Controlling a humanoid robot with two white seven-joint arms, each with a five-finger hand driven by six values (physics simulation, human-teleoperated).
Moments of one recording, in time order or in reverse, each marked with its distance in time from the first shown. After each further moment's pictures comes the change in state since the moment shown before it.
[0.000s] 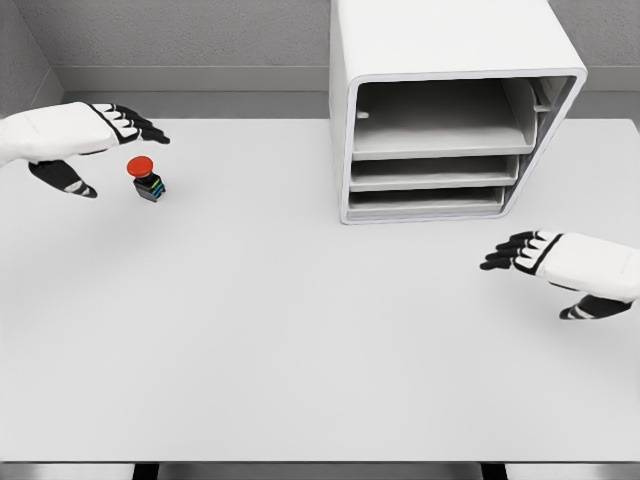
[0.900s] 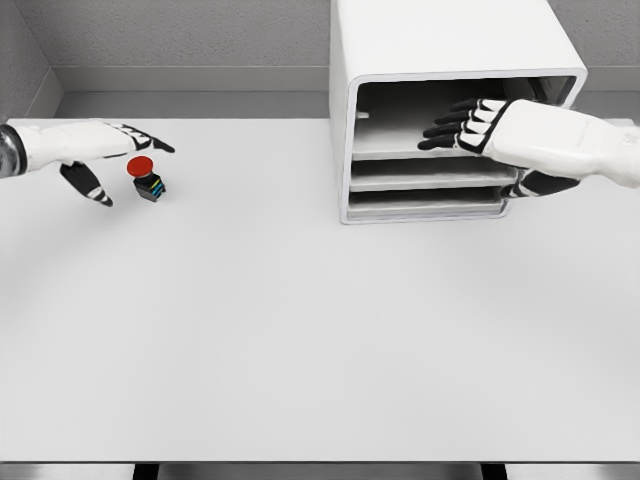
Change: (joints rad) left arm -0.040 -0.254 0.002 0.409 -0.047 0.000 -0.114; right arm -0.580 0.134 0.309 0.089 -0.033 0.001 0.000
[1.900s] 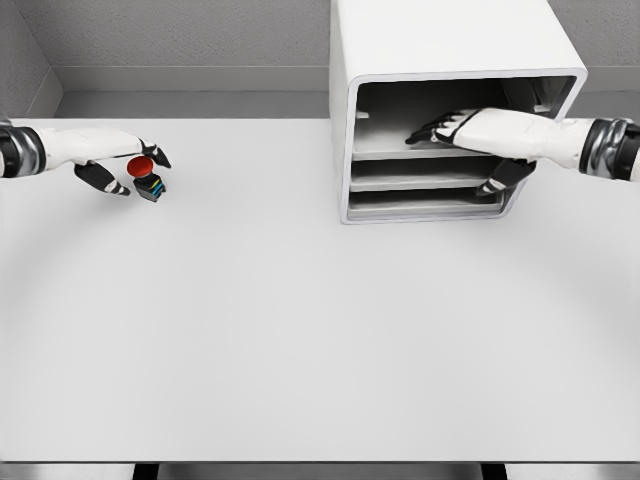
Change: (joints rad) left arm -0.035 -0.106 0.009 0.185 -0.053 0.000 -0.011; right arm -0.190 0.156 0.210 0.392 0.055 -0.001 0.000
